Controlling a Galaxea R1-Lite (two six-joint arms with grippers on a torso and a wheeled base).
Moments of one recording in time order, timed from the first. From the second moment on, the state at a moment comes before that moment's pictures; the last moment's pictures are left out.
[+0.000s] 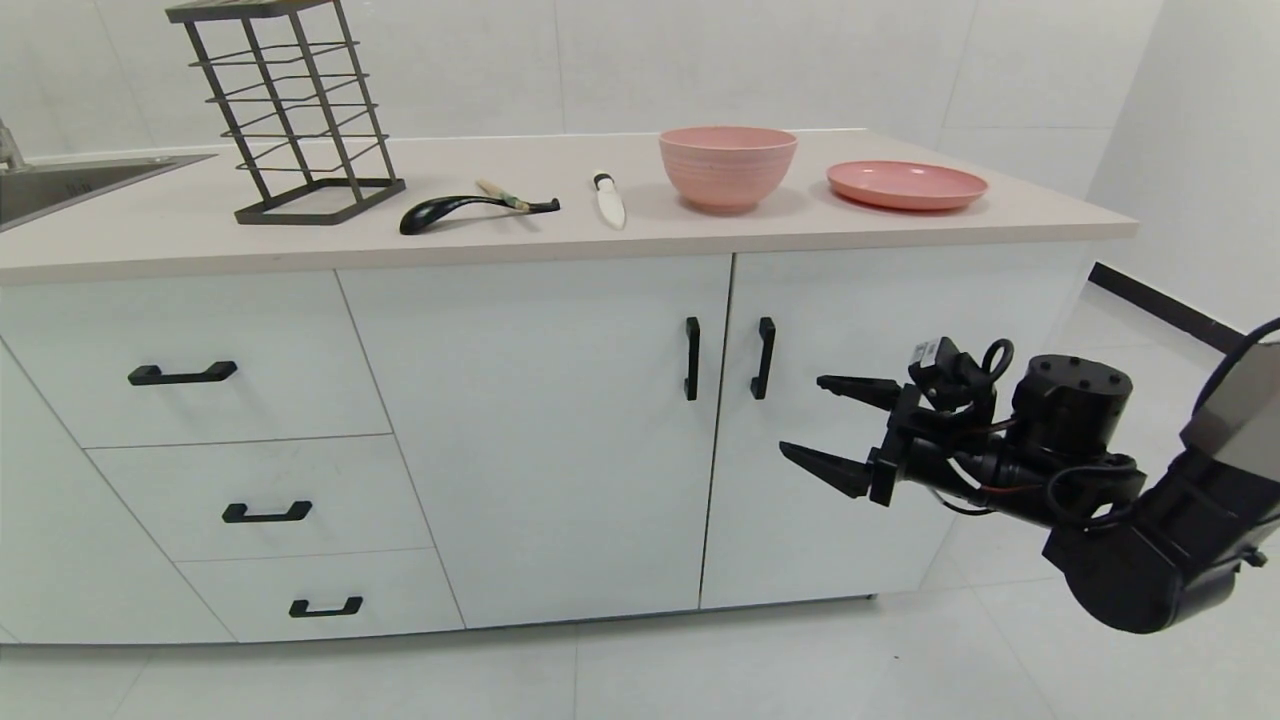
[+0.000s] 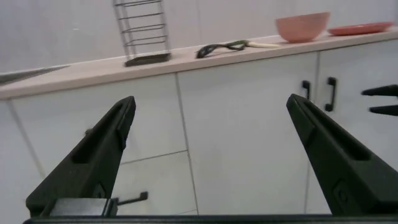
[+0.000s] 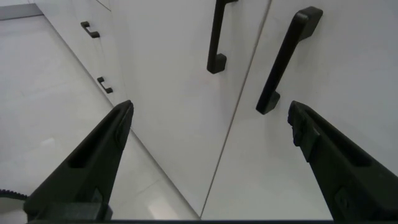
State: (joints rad) left arm 0.00 0.13 -0.28 -0.22 -0.19 0.08; right arm 0.25 2.10 -0.57 -1.39 0.71 -0.18
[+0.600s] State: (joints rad) left arm -0.27 0.87 -0.46 -0.32 -0.55 0.25; right arm 0.18 2.01 -0.45 -1.42 0.72 -0.19
